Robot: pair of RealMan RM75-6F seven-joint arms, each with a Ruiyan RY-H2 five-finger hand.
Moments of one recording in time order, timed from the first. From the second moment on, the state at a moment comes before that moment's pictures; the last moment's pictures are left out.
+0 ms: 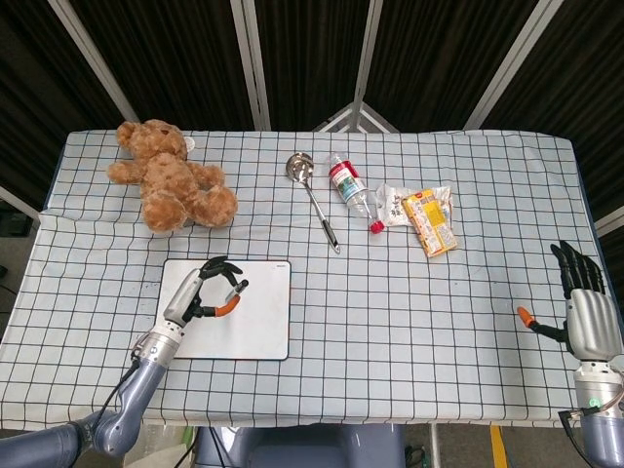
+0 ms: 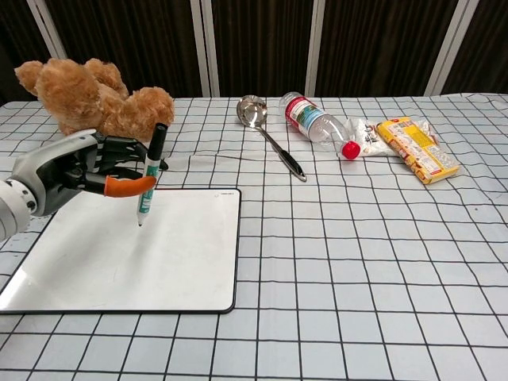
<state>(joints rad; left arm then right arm) -0.49 -1.65 -0.22 -1.50 1.25 1.02 -0.50 0.15 -1.18 0.18 -1.56 -1.37 1.43 0.19</state>
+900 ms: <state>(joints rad) -0.52 -1.73 -0.21 -1.40 1.28 1.00 -0.53 0.15 -1.18 0.18 -1.56 -1.37 1.43 0.19</state>
